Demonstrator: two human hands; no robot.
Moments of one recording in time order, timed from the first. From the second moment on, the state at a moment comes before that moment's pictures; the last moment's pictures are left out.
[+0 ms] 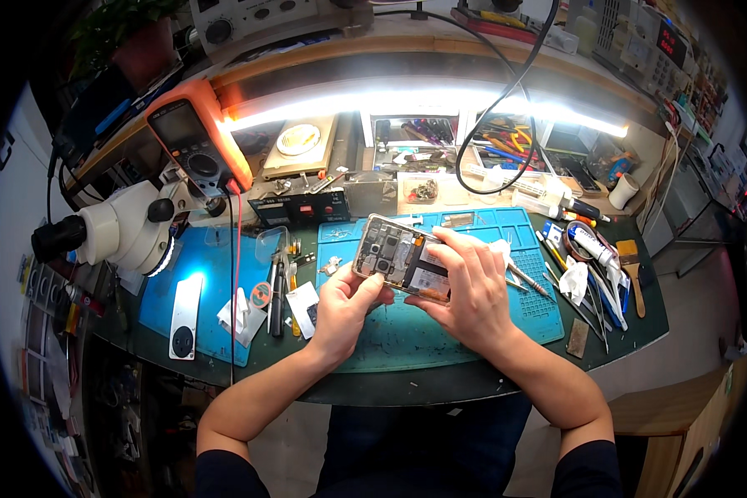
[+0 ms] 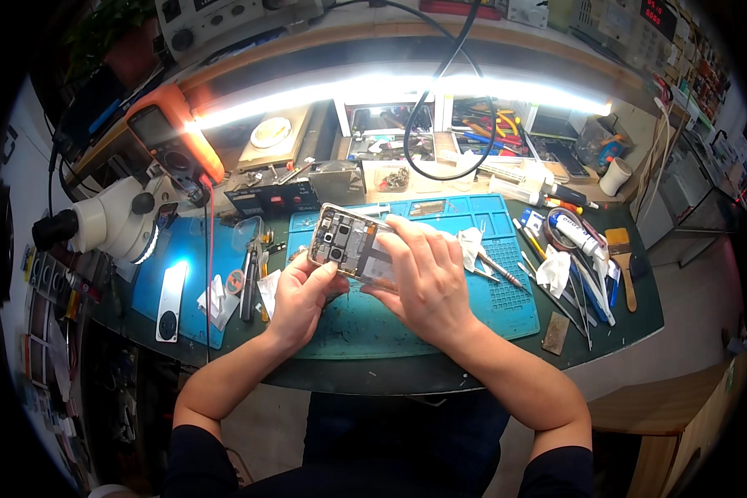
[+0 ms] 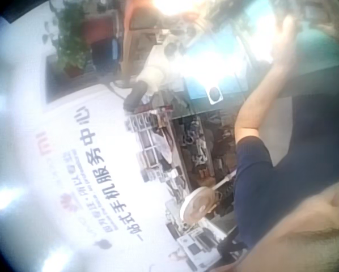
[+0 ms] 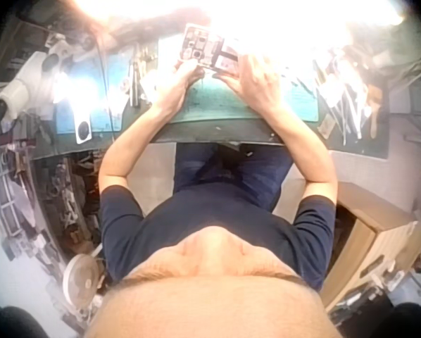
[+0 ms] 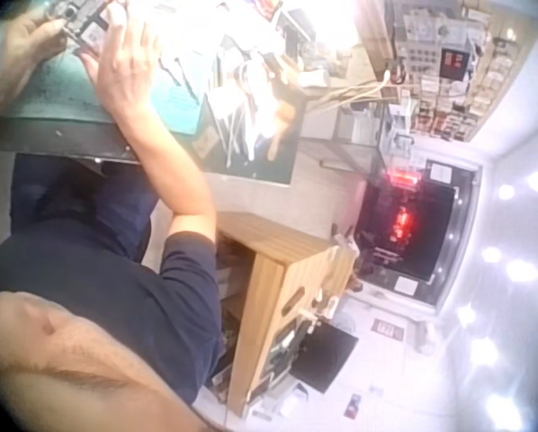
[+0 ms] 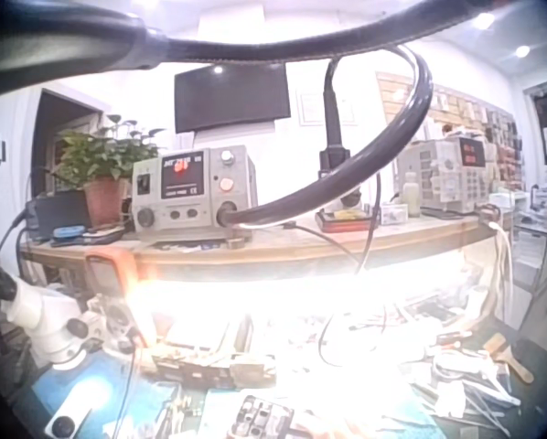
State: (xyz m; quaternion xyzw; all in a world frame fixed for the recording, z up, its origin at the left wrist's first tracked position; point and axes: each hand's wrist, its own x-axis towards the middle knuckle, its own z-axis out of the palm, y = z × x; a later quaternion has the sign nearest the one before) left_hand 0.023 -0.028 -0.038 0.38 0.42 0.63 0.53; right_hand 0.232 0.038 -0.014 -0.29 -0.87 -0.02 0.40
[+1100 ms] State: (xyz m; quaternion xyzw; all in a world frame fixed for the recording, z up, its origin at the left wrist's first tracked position) left_hand 0.032 -0.034 -0.034 0.38 0.39 0.66 0.52; right_hand 0.227 0.032 -0.014 -0.28 -0.86 -0.07 0.43
